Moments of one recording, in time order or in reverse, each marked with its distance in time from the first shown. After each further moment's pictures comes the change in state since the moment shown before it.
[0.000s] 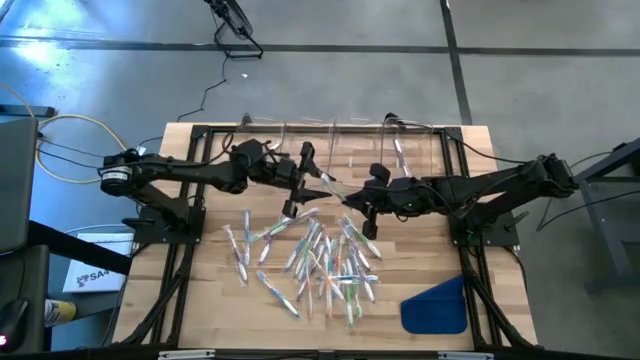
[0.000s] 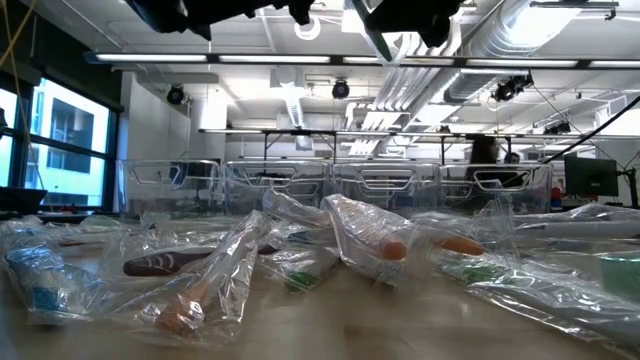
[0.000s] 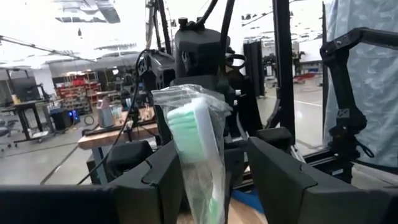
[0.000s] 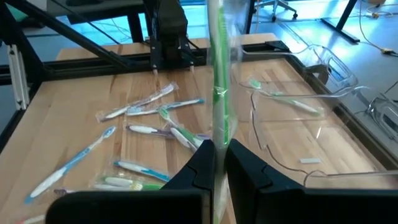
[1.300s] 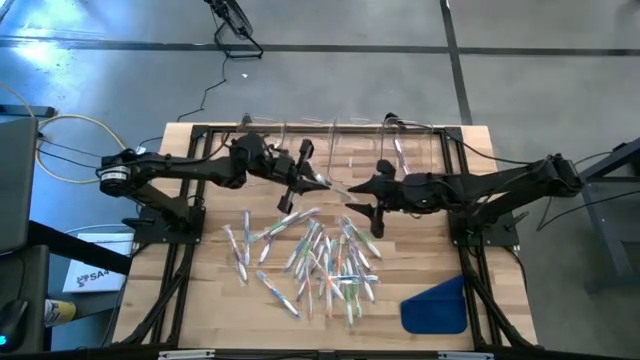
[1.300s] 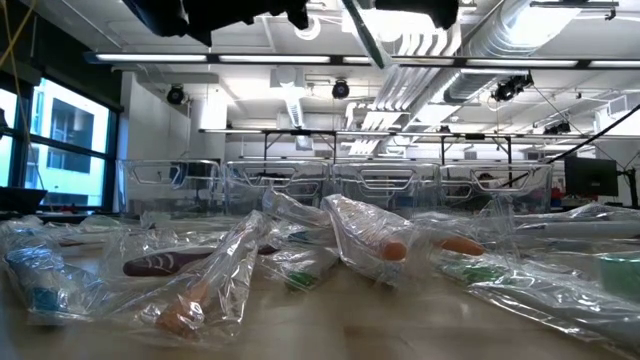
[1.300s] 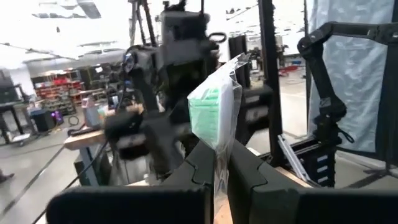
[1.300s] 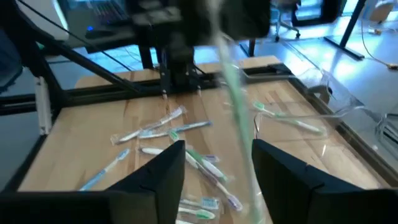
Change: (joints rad) left arm 0.067 -0.011 -0.002 -0.041 0.135 0.009; right arm 0.023 -0.084 0.000 0.013 -0.007 0.008
